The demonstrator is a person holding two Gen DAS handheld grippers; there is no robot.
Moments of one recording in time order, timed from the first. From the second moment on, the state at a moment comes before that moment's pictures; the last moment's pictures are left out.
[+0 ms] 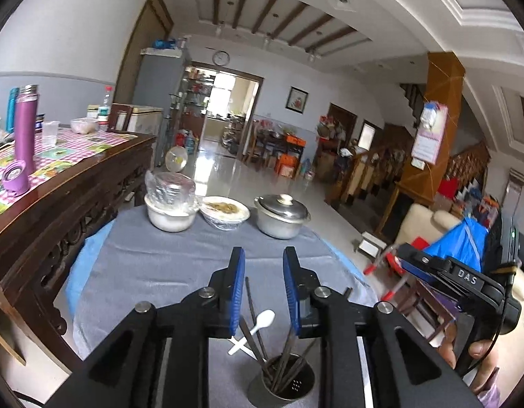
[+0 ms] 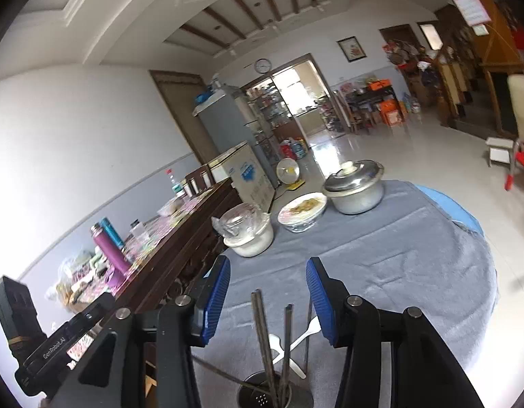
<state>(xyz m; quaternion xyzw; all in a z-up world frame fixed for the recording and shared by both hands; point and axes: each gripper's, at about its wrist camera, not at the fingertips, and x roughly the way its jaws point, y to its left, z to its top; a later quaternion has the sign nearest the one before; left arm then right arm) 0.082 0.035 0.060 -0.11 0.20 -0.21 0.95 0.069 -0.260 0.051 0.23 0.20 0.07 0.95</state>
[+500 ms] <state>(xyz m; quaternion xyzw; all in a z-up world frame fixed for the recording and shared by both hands) 0.142 0.102 0.003 -0.20 0.31 -0.13 0.92 0.116 -0.308 -0.022 0.33 0.31 0.04 0.89</state>
